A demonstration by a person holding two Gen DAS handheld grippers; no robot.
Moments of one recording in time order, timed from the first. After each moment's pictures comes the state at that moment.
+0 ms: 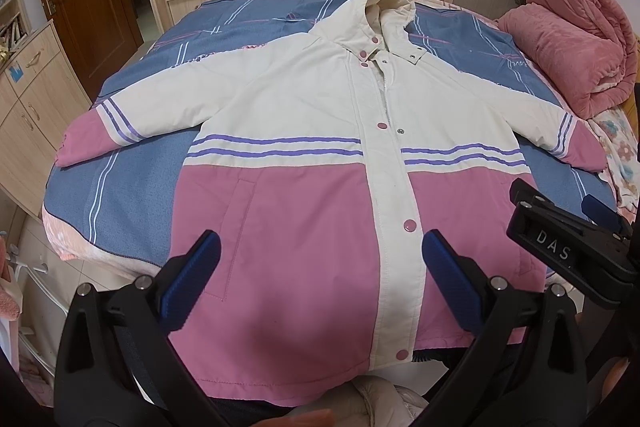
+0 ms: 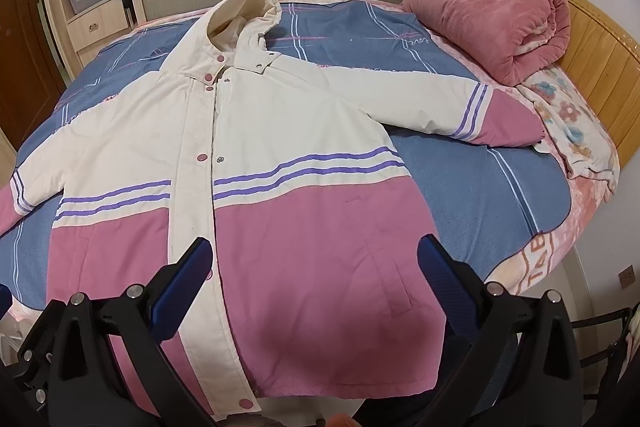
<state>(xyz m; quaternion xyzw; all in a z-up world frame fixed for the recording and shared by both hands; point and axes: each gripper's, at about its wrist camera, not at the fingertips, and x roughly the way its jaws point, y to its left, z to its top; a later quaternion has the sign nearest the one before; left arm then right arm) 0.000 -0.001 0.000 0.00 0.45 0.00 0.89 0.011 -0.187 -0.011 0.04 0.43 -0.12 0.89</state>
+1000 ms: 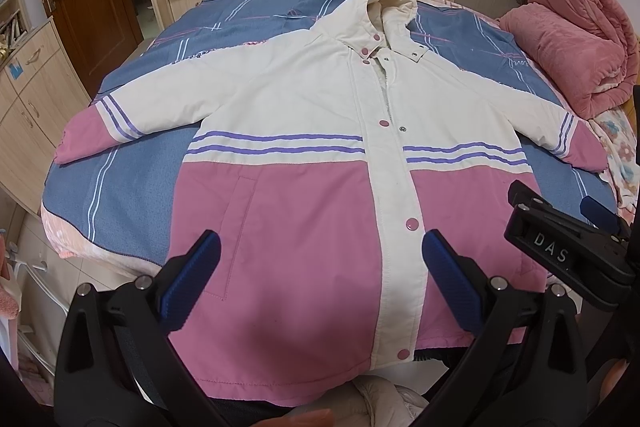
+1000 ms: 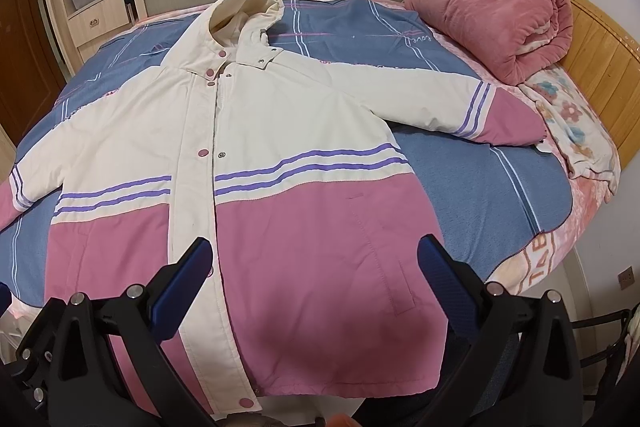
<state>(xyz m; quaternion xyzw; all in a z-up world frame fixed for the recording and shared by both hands) 0.001 -0.001 0.000 -0.01 0.45 0.00 0.89 0.013 -0.186 -0.014 0.04 0.44 -0.11 0.89</state>
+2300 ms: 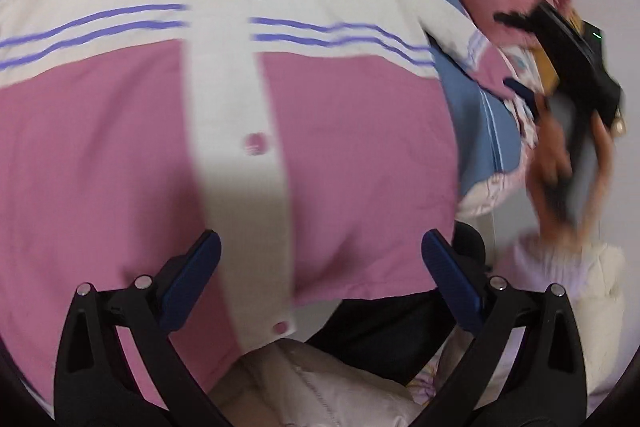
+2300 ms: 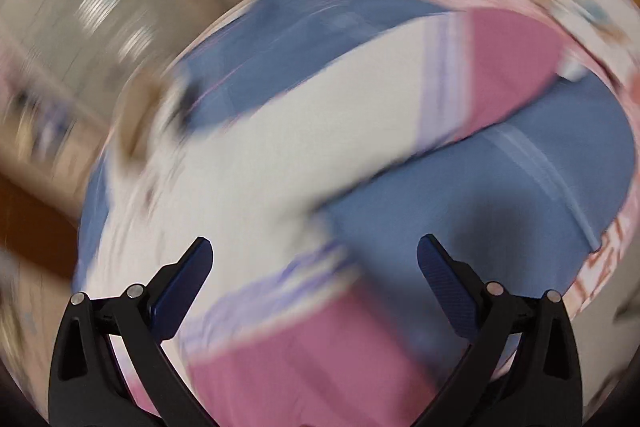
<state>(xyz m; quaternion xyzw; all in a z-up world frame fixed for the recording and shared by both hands) 0.059 -0.062 -0.107 -0.09 0.61 -0.23 0.76 0.112 -0.439 -0.043 0.36 0.40 -0.16 0.83</state>
